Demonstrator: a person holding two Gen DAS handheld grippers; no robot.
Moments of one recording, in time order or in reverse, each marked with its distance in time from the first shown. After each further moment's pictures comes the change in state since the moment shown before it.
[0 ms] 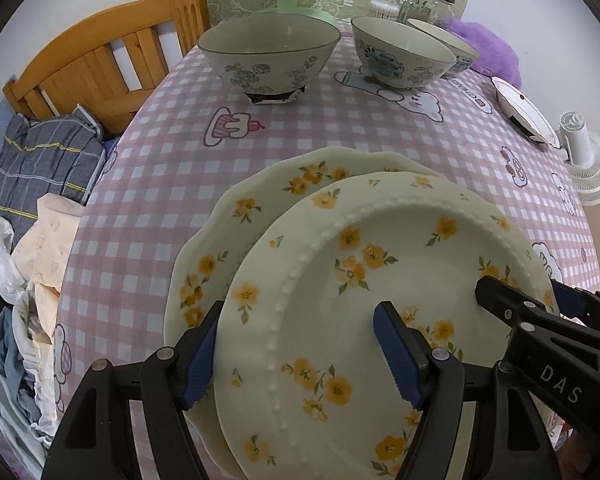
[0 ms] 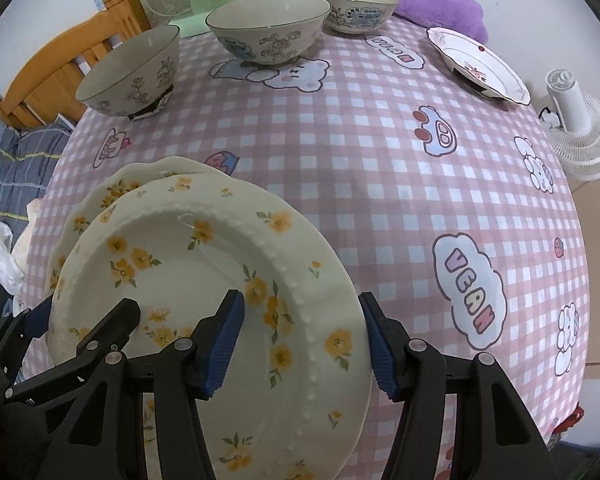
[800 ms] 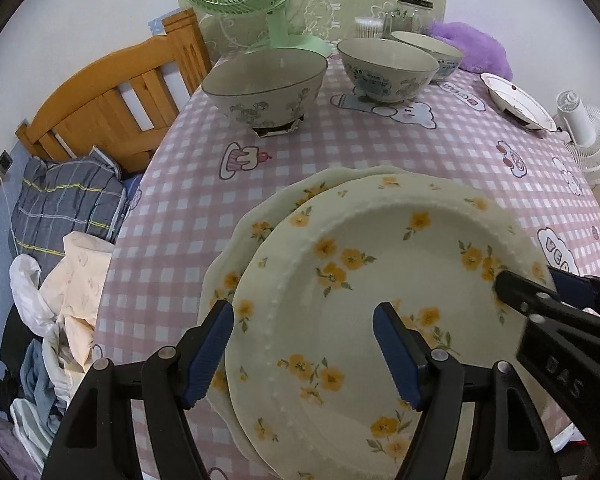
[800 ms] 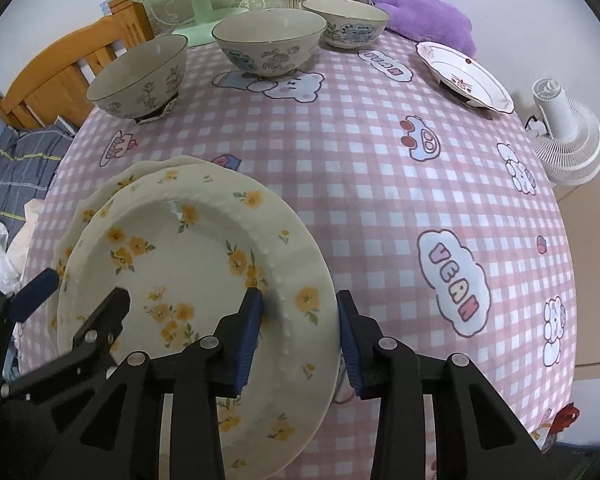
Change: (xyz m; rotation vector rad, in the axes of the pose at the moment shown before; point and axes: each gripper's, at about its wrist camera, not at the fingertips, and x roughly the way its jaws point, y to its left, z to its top) left arm -0.018 -0.007 -0.006 0.098 -0.095 0.094; right arm -0.017 0.009 -0.012 0.002 -0.045 -0.037
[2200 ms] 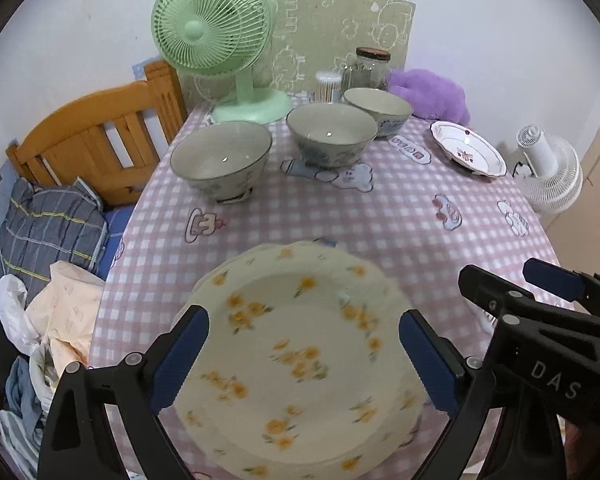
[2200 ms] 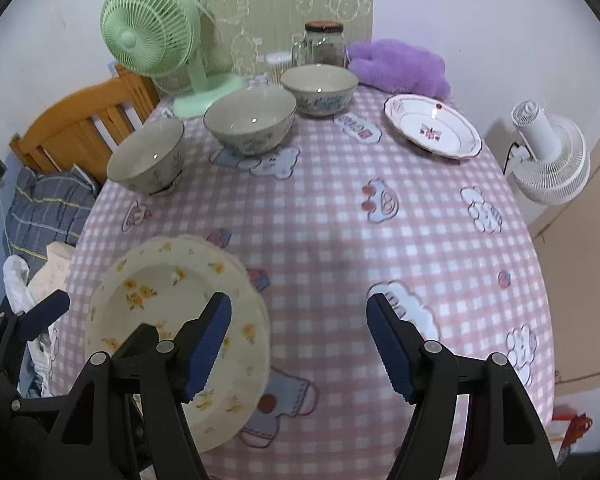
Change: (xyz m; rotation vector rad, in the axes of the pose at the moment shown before) left arm -0.062 -0.046 0.028 -0.009 -0.118 -0.087; right arm -0.068 -0.049 0.017 0.031 -0.168 0.062
